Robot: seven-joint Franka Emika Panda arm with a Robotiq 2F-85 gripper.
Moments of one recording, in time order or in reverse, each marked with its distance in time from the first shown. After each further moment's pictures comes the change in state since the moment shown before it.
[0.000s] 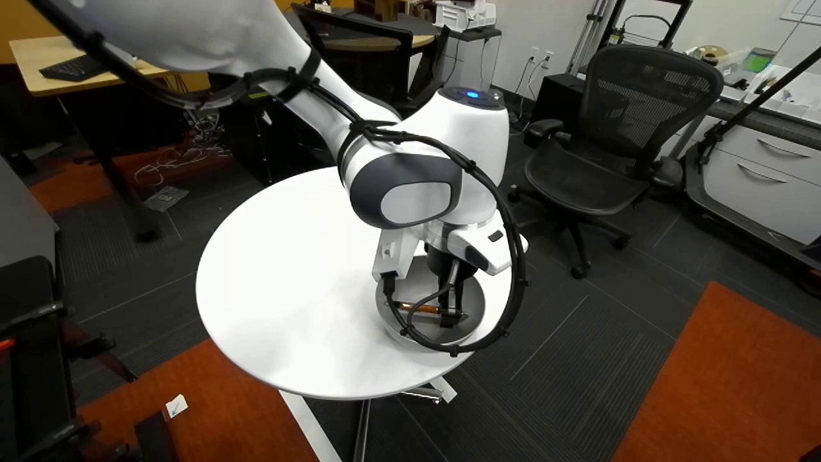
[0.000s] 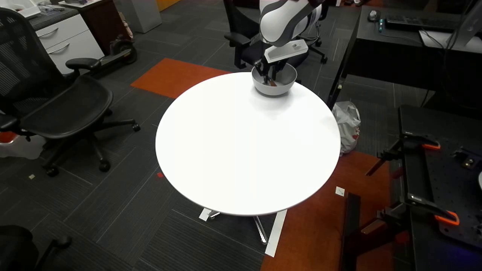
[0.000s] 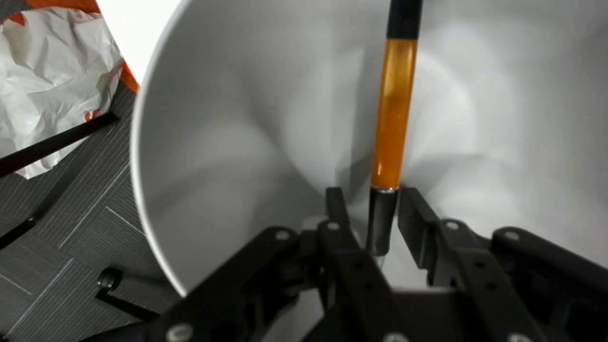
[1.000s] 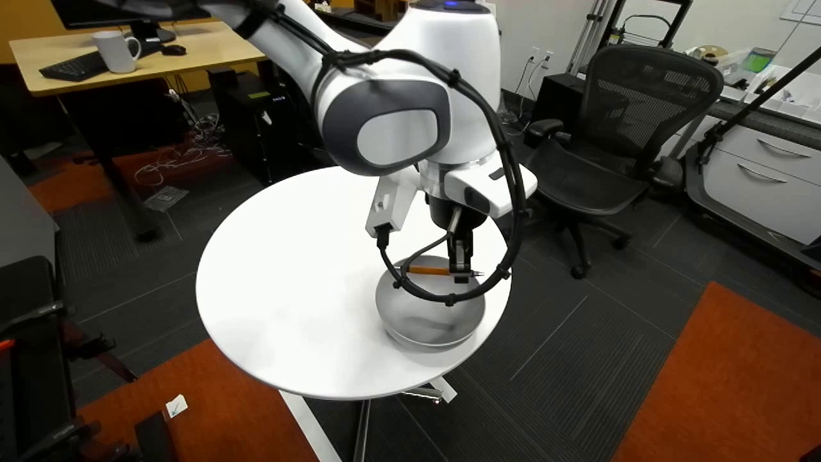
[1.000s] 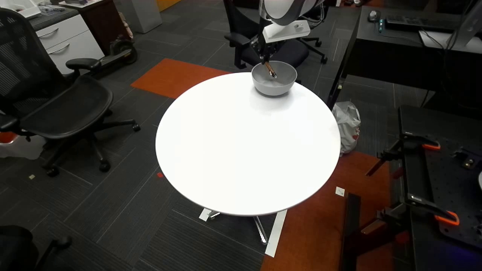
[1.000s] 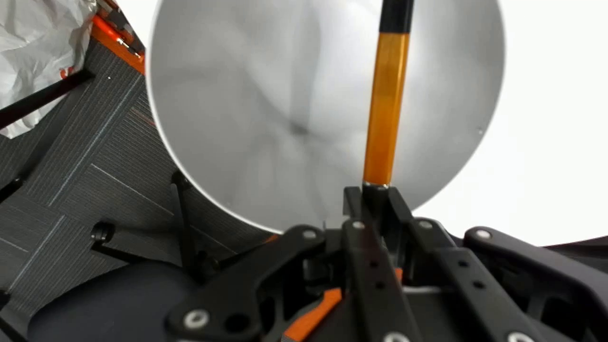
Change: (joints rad) arm 0.056 -0.168 -0.034 -0.124 -0.002 0.098 0.038
